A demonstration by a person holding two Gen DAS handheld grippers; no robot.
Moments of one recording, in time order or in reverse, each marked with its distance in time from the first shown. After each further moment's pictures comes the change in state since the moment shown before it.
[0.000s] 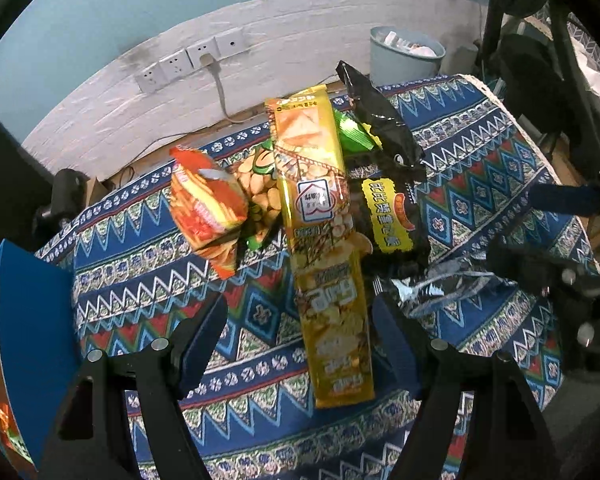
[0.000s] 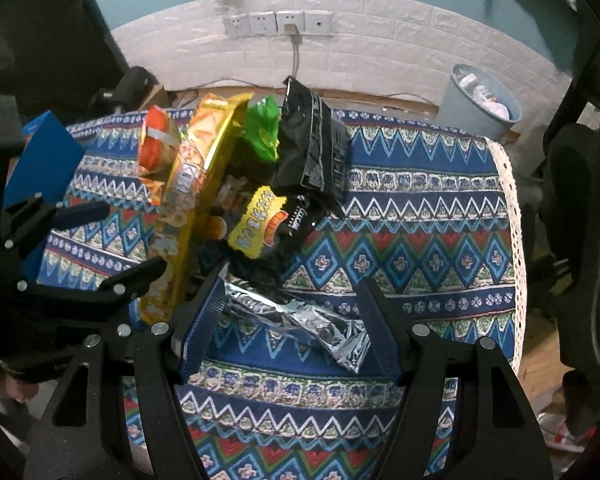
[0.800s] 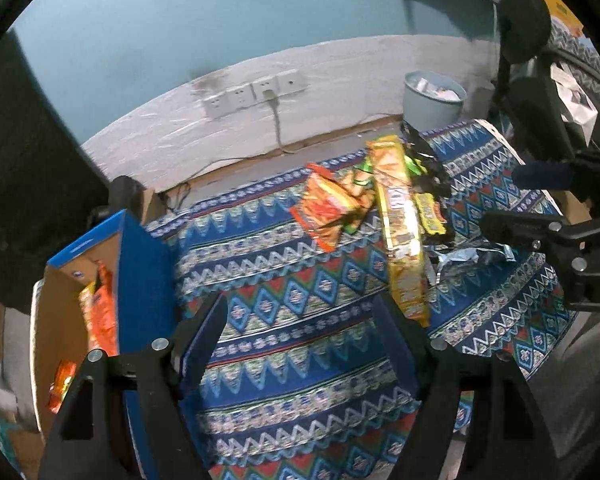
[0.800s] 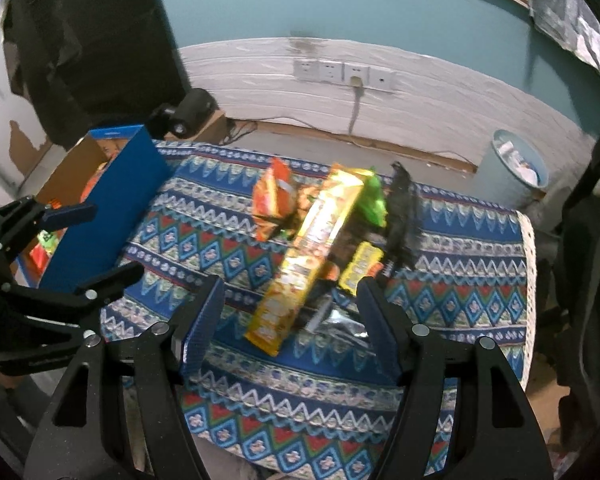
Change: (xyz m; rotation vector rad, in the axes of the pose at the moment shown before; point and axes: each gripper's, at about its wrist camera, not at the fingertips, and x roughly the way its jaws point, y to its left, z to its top) left arm -0.105 0.066 -0.054 -0.040 -0.134 0.081; right arm -0.074 0.081 0.011 -0.105 -0.145 0.086
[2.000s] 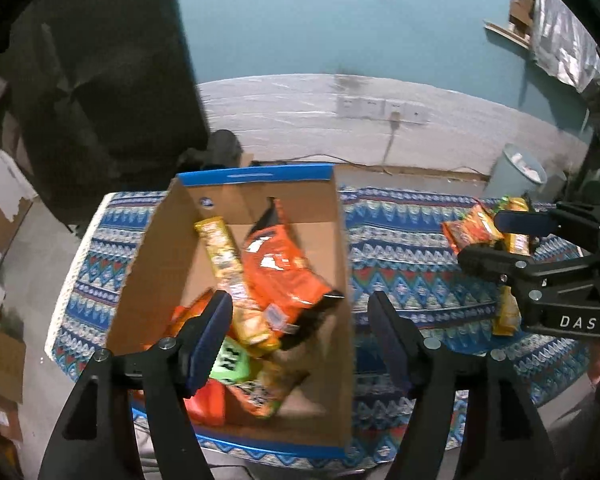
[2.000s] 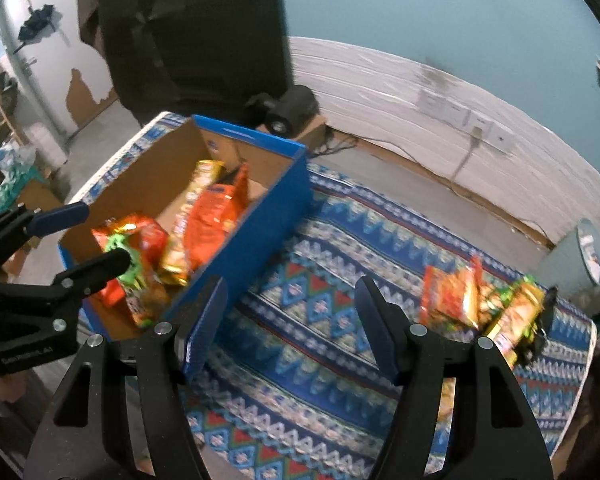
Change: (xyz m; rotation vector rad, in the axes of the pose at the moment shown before) left arm -0.056 0.185 -0.076 -0.356 -0.049 0.114; right arm 0.049 0.183 0.069 -0.230 0.013 0.157
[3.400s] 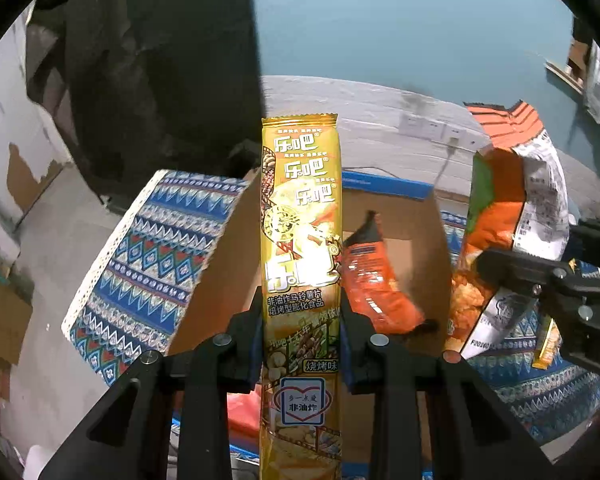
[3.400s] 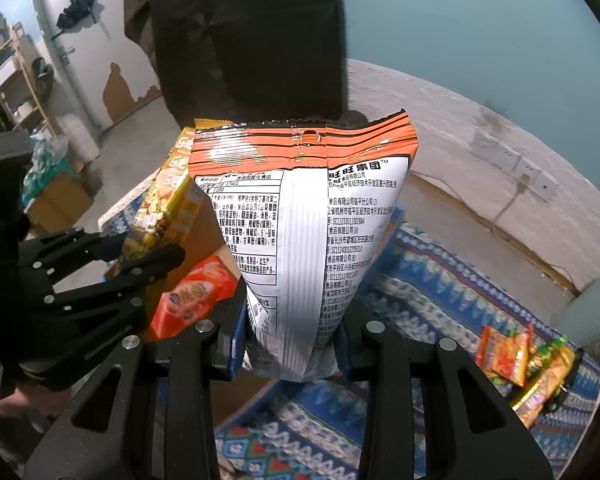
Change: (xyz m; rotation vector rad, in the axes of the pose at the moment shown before) left arm 0.014 0.092 -0.005 -0.174 -0.024 0.103; right arm 0.028 0.098 0.055 -0.123 -0.039 0.115
